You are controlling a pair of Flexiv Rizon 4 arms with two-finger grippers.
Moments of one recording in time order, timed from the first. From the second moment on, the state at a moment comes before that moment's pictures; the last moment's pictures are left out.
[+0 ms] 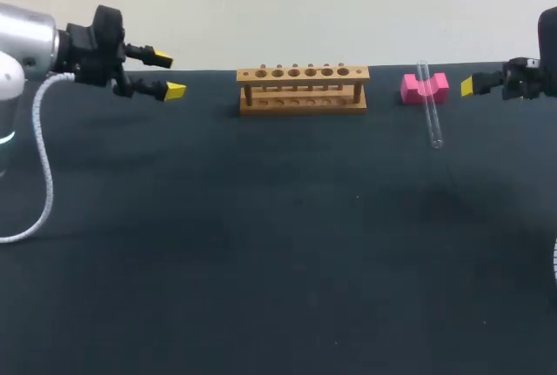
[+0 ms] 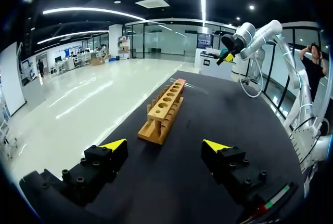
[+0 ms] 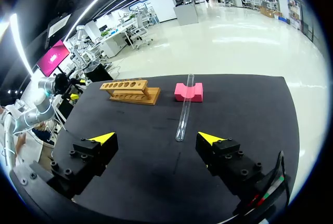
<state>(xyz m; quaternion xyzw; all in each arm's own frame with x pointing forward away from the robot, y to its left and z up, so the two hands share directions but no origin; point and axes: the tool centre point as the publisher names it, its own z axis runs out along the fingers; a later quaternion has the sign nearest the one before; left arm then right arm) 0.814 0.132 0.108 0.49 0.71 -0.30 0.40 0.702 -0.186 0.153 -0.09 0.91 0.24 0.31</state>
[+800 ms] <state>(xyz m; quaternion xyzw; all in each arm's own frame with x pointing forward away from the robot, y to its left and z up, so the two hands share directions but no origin) 0.821 0.116 0.096 0.52 0.68 -0.34 0.39 0.702 -0.186 0.153 -0.09 0.91 0.24 0.31</state>
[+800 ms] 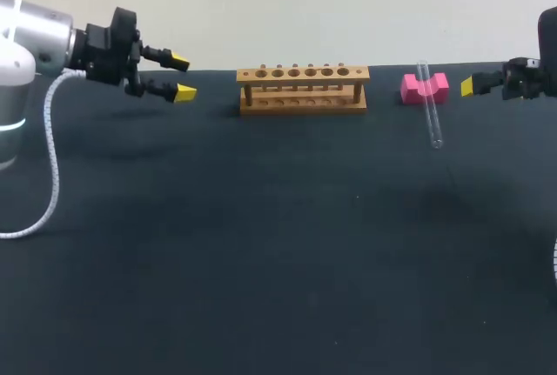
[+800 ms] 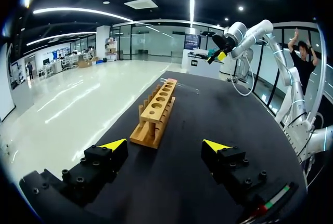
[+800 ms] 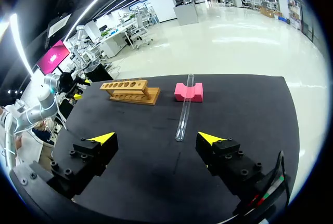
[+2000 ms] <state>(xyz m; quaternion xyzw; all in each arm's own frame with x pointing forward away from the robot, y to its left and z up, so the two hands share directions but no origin) 0.818 0.116 0.097 0.52 0.69 -0.33 0.39 0.727 -0.175 0.134 -0.08 0.91 0.23 0.34</state>
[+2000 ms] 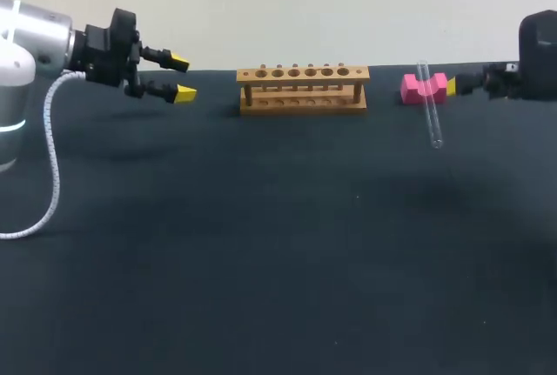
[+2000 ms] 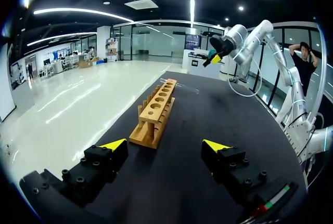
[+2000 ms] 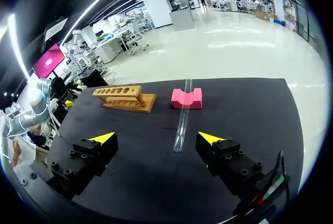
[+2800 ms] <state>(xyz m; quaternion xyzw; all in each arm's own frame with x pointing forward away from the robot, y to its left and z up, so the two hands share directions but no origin) 0.818 0.116 0.097 0.52 0.69 -0.33 0.39 0.754 -0.180 0.109 -0.07 0.89 0.25 0.37</state>
